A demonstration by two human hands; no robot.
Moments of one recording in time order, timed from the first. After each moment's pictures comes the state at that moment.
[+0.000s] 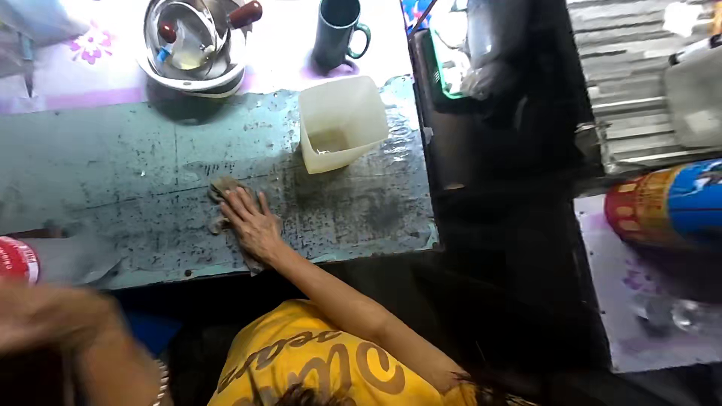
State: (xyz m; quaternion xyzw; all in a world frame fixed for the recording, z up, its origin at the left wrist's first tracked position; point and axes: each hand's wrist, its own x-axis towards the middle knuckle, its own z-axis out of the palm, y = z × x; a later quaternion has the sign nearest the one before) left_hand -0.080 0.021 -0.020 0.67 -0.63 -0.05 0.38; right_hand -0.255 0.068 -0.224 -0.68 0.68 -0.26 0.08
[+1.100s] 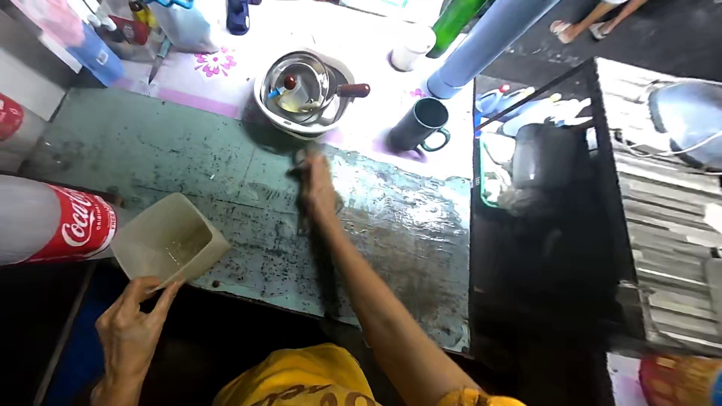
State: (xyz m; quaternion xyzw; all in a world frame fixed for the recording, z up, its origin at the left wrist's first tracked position) left_hand 0.008 0.059 -0.090 0.63 -0.72 -0.10 0.26; right_hand -0.342 -0.072 -0.207 -0.63 0.70 -0.34 0.10
